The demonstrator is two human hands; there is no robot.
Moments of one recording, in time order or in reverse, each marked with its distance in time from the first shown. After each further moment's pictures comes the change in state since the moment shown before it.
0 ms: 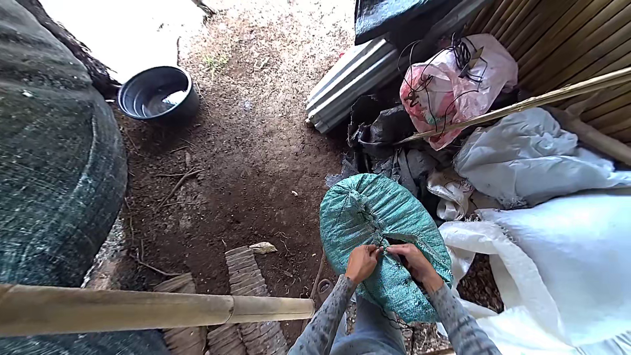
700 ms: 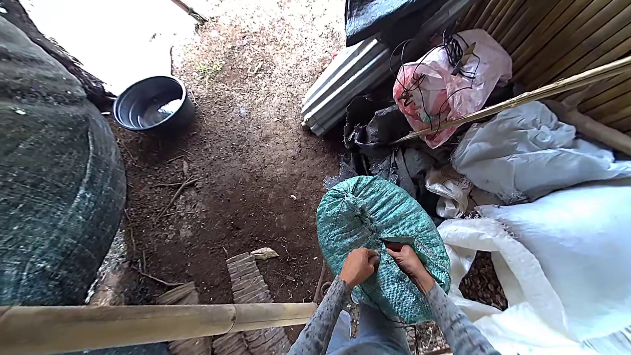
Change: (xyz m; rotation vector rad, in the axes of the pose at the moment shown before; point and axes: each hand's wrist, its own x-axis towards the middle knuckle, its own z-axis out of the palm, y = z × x) left_hand -0.003 0.008 -0.019 0.149 -0.135 0.061; right_hand 0.009 0.003 0.010 -0.212 0.100 -0.073
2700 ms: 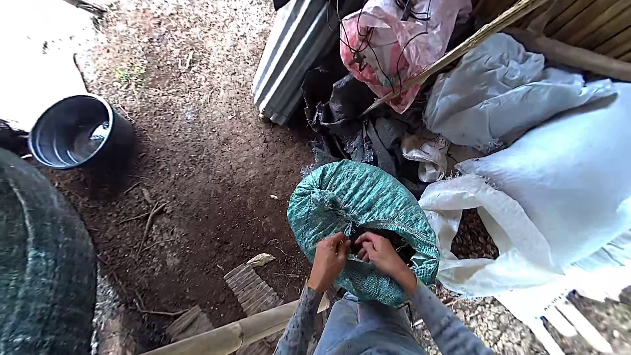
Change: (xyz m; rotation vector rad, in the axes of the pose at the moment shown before) left_hand -0.015 0.006 -0.029 -0.040 0.293 0.140; right_hand -0.020 -0.015 0.015 -0.219 -0.191 -0.083
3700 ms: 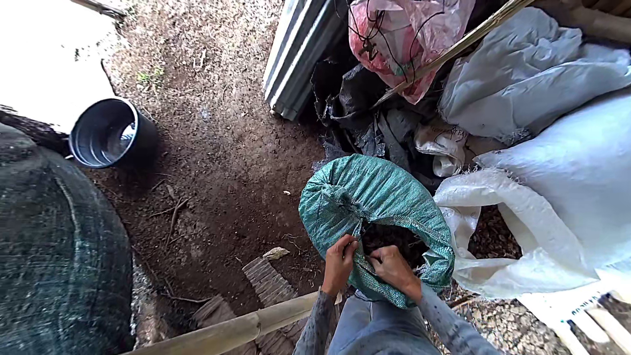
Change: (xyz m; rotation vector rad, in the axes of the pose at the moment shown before) left_hand -0.012 -0.038 0.030 -0.151 0.199 0.076; right_hand -0.004 0.035 0.026 -0.338 0.090 -0.132
